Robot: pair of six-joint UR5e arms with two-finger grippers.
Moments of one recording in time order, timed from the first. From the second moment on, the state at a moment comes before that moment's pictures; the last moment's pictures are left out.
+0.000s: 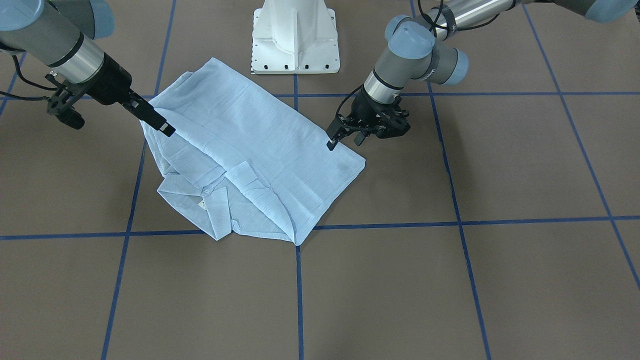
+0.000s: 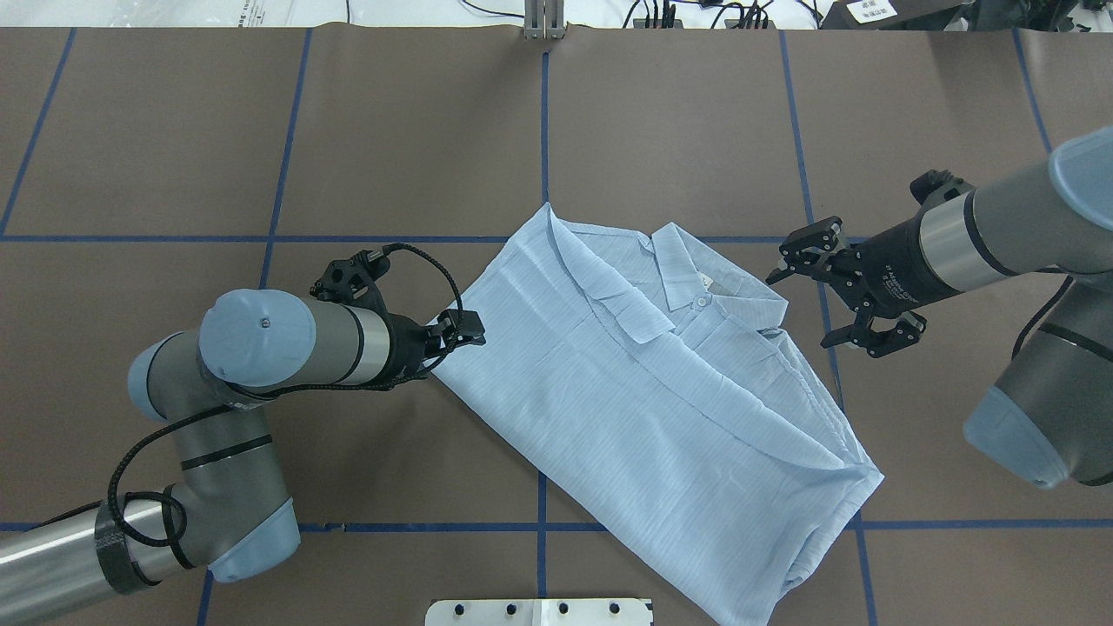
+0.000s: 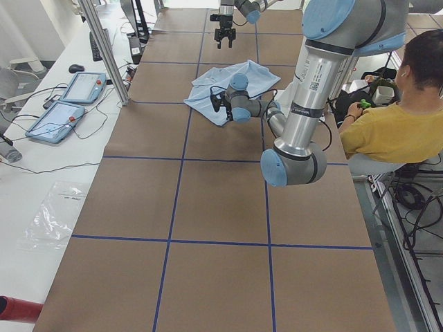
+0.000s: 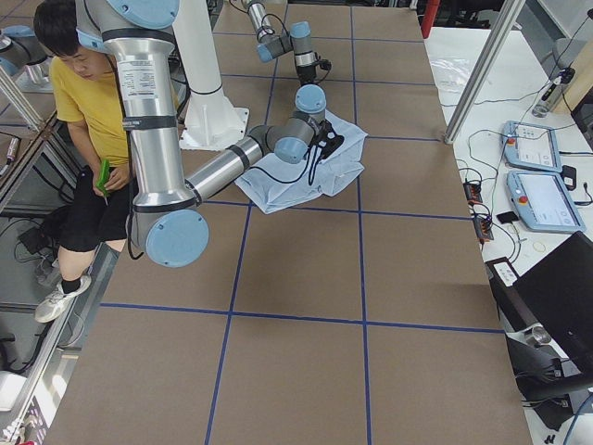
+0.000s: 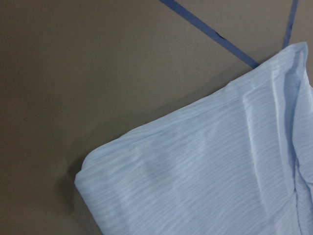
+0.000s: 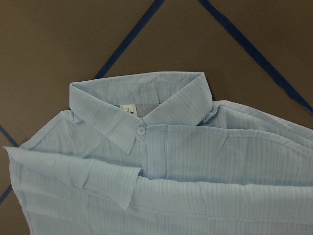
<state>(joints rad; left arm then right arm) -0.45 -1.98 -1.68 -2.22 -1.75 -1.81 0.81 -1.44 1.99 -1.09 2.24 1.94</state>
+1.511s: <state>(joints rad) -0.47 -1.99 -1.68 -2.14 -1.75 -1.83 0.81 -1.44 1.98 -1.08 2.24 1.94</state>
